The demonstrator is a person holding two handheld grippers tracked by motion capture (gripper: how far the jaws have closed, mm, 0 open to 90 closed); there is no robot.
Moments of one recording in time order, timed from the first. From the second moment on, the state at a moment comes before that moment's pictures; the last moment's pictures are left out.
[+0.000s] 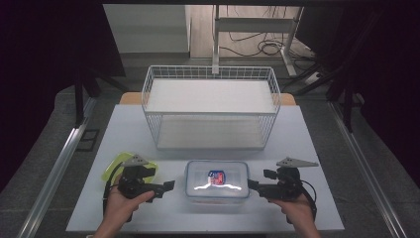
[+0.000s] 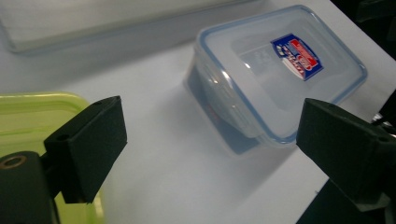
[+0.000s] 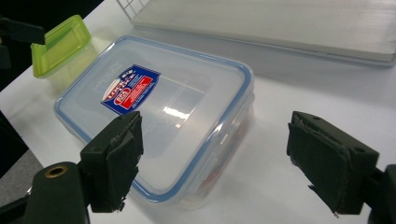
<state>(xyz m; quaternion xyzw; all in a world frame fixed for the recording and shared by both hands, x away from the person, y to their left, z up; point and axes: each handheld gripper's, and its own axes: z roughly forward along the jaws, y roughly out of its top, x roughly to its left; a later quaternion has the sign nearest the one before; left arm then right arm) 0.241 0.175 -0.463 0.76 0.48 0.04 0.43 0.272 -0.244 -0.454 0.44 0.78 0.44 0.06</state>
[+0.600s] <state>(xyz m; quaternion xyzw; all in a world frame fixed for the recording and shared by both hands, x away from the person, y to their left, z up) 0.266 0.118 -0.480 0.77 0.48 -0.05 0.42 0.277 -0.241 -0.457 0.44 0.78 0.43 0.05</state>
